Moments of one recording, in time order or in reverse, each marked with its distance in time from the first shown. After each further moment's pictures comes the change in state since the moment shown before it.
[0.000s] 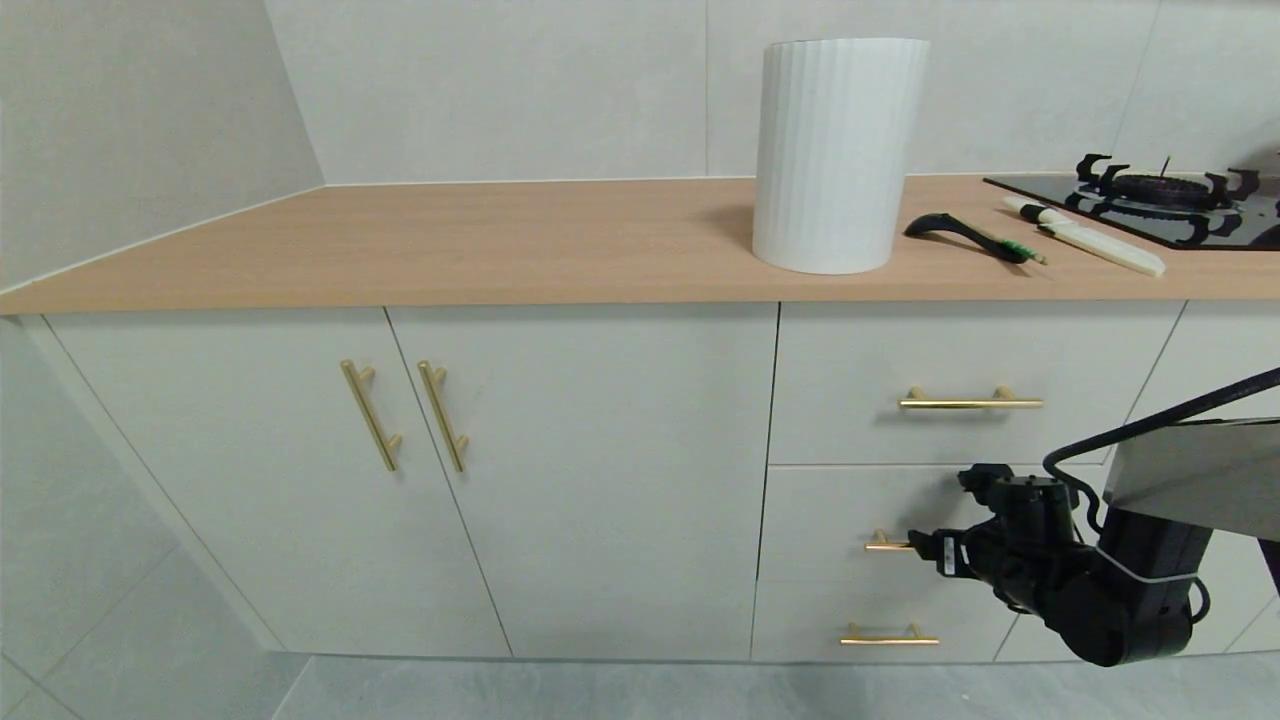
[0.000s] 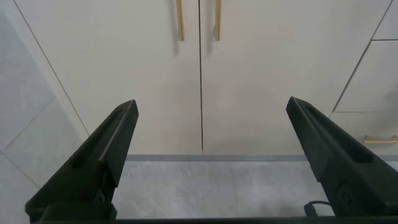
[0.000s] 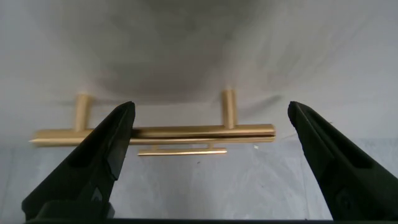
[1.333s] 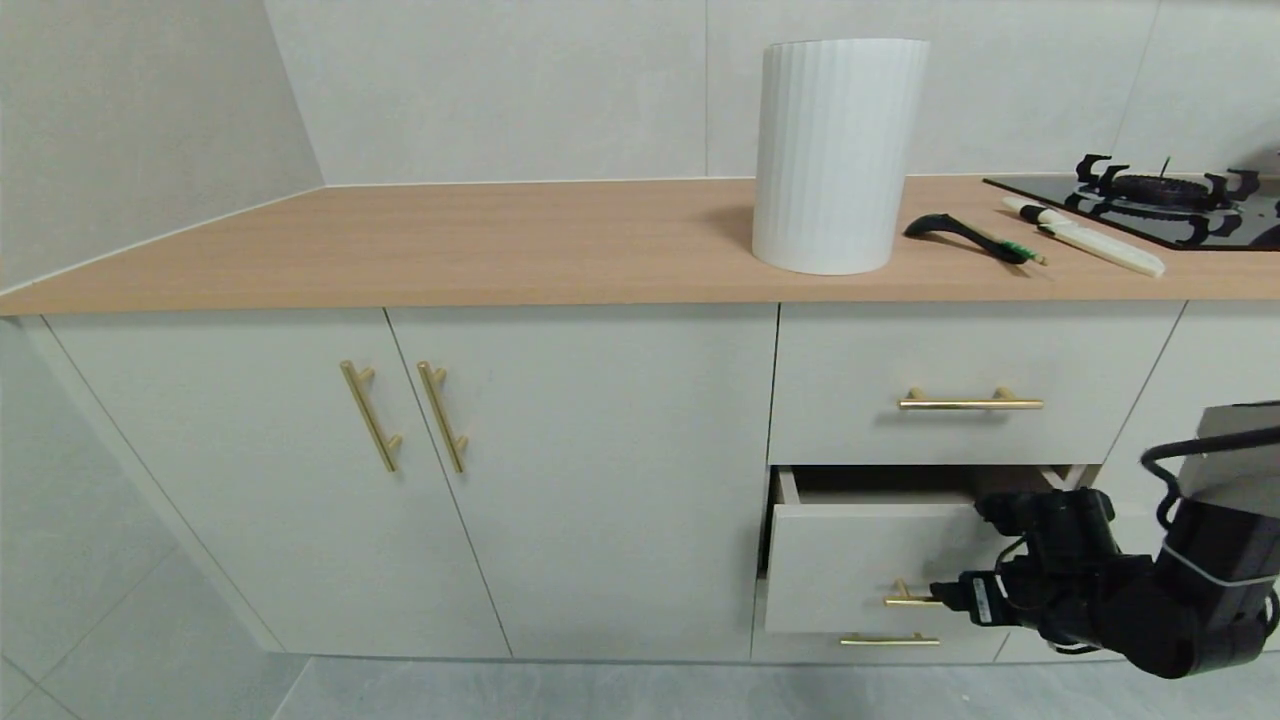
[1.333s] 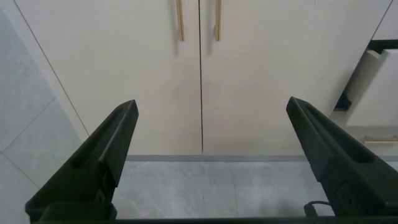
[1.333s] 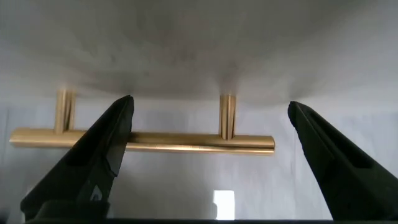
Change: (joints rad) left arm 0.000 0.000 0.000 0.000 0.000 0.000; right arm 0.000 -0.219 0.153 0.305 0.076 -0.040
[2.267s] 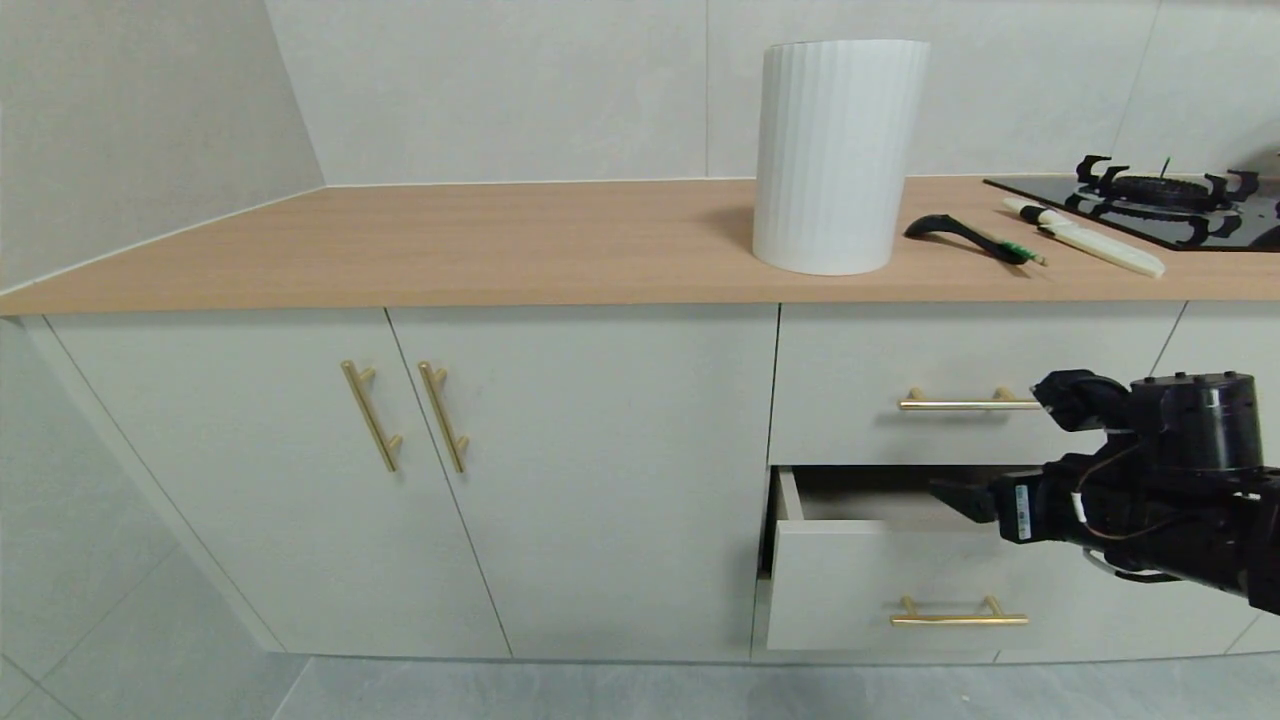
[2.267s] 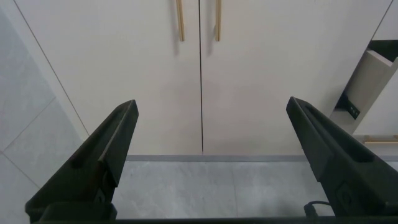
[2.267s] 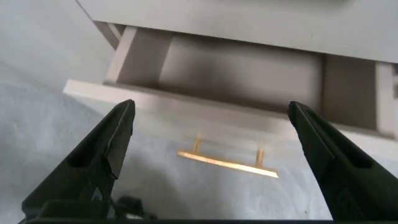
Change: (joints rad) left arm 0.000 0.000 0.000 0.000 0.000 0.000; right arm 0.119 -0.524 -0.032 0.242 0.076 0.023
